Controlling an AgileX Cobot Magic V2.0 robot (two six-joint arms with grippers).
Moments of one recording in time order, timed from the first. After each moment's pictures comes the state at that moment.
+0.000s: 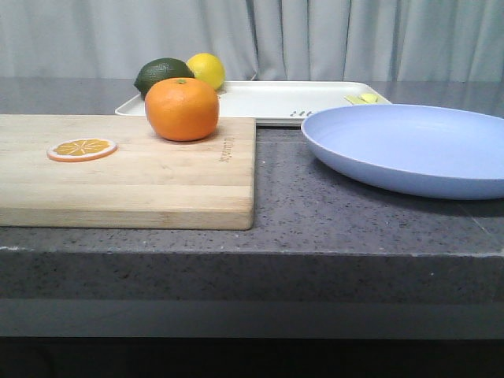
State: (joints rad) left arm -0.45 0.83 -0.88 -0.07 0.61 0.01; right arm 0.01 0.55 -0.63 0.00 0.64 0.01
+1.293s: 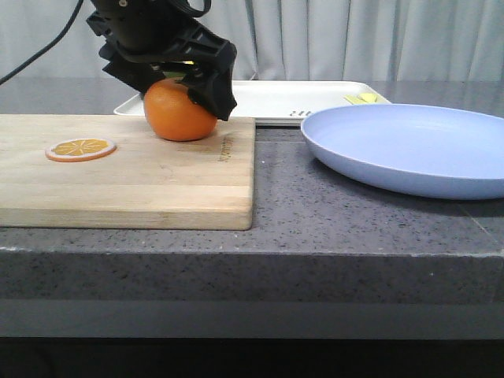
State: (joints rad) left arm -0.57 1.77 -1.42 0.12 0.62 0.01; right arm 0.01 0.55 -0.63 0.00 0.65 0.01
